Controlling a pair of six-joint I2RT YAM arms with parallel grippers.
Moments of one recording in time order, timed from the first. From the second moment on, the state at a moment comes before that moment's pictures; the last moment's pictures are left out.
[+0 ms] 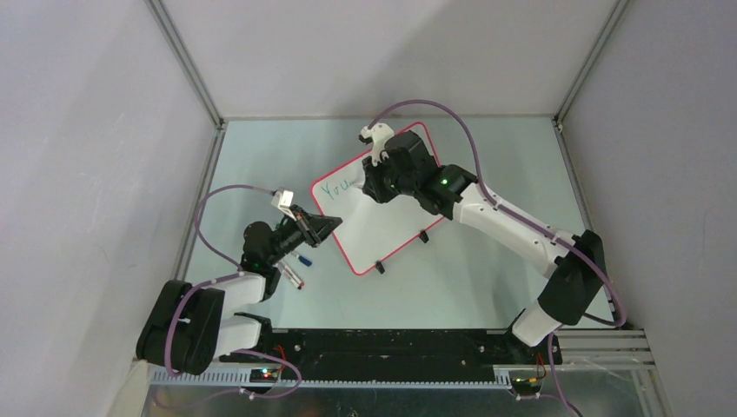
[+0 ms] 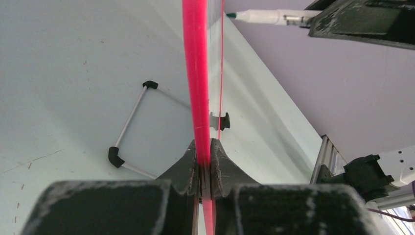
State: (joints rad) left arm -0.22 1.22 0.19 1.04 0.60 -0.65; right arm 0.82 1.61 1.51 -0.44 -0.03 0.14
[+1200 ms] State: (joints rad) left arm -0.22 1.22 0.19 1.04 0.60 -0.65; right arm 0.80 1.61 1.54 -0.41 -0.03 0.14
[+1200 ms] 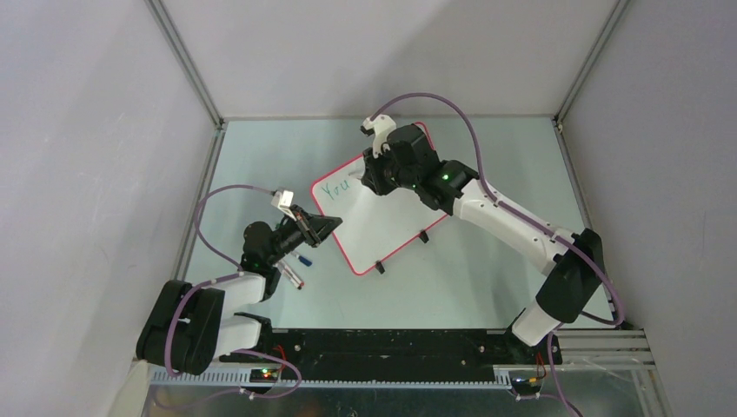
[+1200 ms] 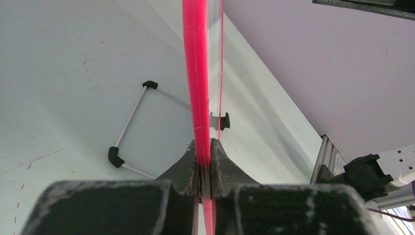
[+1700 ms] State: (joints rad) left arm -0.22 1.22 0.19 1.04 0.60 -0.65; right arm 0.80 1.62 1.57 -0.41 -0.03 0.14
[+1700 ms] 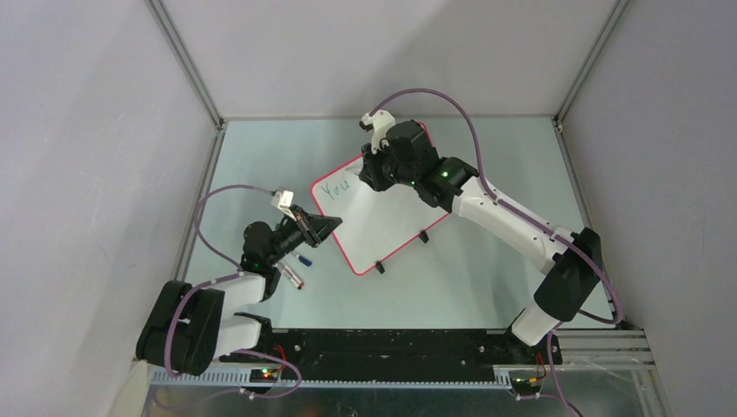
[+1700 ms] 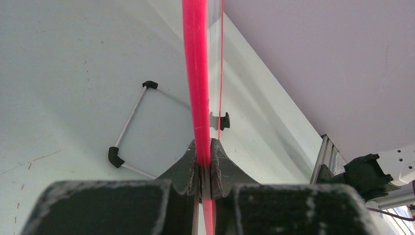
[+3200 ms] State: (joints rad) left arm -0.22 1.21 0.19 1.03 0.60 -0.65; right arm 0.80 1.65 1.58 -0.41 -0.04 0.15
